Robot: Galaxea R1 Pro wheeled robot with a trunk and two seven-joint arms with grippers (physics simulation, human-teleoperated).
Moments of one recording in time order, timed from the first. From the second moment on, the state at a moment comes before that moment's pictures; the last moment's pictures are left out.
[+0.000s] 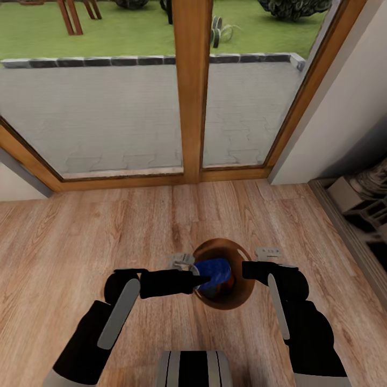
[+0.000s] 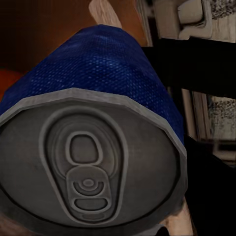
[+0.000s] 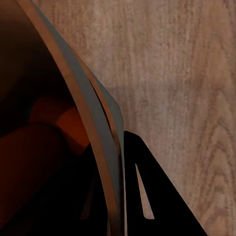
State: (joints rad) left arm -0.47 -0.04 -0.29 -1.54 0.58 1.05 -0.36; right arm -0.45 0.12 -0.04 -1.57 0.09 1.05 0.07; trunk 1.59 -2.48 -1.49
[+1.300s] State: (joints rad) left arm -0.47 -0.17 -0.30 -1.54 0.61 1.05 0.10; right arm -0.45 0.12 -0.04 -1.57 0.09 1.05 0.07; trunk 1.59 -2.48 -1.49
